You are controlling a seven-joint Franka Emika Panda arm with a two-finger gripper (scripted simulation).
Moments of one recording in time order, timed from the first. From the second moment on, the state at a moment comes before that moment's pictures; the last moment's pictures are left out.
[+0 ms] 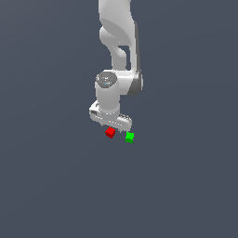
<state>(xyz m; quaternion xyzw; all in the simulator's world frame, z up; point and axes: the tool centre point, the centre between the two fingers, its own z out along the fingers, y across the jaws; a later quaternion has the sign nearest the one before) -0.047 -0.039 0.095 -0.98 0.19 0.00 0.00</state>
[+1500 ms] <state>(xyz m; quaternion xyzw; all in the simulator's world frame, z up) -0.066 -0.048 0.022 -0.97 0.26 0.00 0.00</state>
